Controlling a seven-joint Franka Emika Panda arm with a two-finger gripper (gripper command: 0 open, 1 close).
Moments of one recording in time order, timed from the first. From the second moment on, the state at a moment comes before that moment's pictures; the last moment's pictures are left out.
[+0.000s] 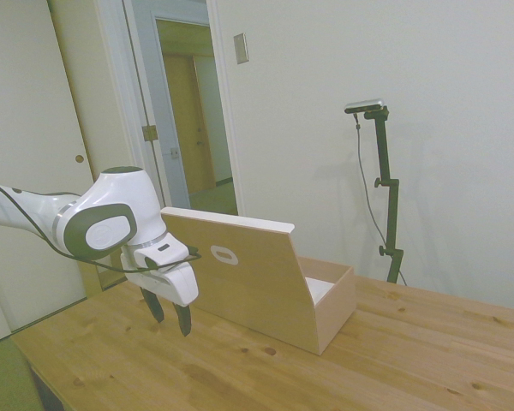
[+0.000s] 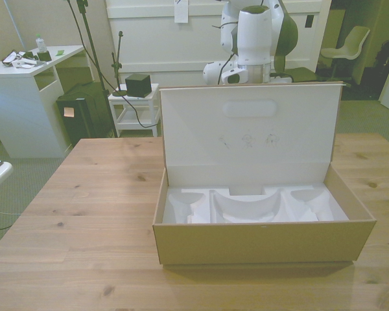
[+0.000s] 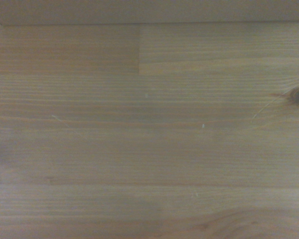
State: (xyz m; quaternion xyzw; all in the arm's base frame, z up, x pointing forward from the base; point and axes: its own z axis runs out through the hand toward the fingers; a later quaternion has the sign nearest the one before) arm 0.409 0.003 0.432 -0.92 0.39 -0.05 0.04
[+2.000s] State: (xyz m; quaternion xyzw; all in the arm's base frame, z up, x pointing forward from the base) arm 0.499 -0.105 0.590 -0.87 0.42 -0.23 0.08
